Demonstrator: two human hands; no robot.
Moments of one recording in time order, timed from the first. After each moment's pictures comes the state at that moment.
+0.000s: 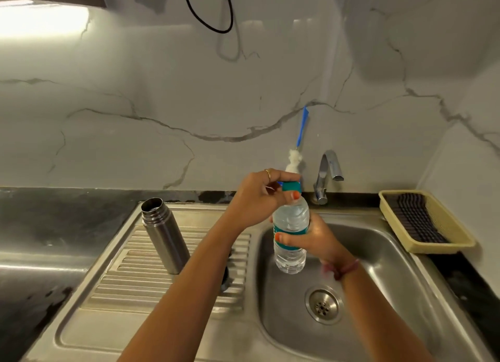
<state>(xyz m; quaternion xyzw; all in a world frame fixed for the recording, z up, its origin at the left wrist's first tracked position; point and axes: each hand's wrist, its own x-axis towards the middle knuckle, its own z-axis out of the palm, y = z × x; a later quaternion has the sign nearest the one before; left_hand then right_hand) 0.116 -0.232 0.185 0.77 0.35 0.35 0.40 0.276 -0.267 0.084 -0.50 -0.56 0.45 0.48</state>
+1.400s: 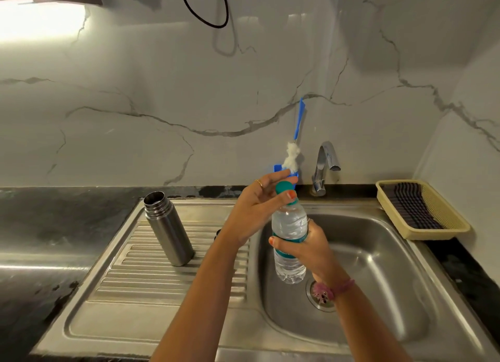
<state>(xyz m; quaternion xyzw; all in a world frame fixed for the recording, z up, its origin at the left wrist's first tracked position) 0.109 -0.255 0.153 0.67 0.26 0.41 0.56 0.243 -0.308 0.070 -0.56 -0.44 0.43 0.55</state>
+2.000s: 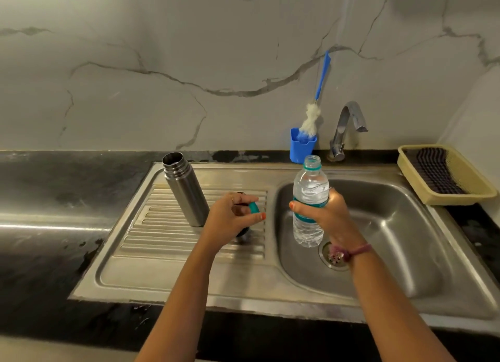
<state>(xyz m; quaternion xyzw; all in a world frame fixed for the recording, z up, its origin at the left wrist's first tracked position) 0.012 -0.262 0.063 0.66 0.48 0.35 0.46 0.235 -0.304 0.048 -0.57 -0.43 0.42 0.57</state>
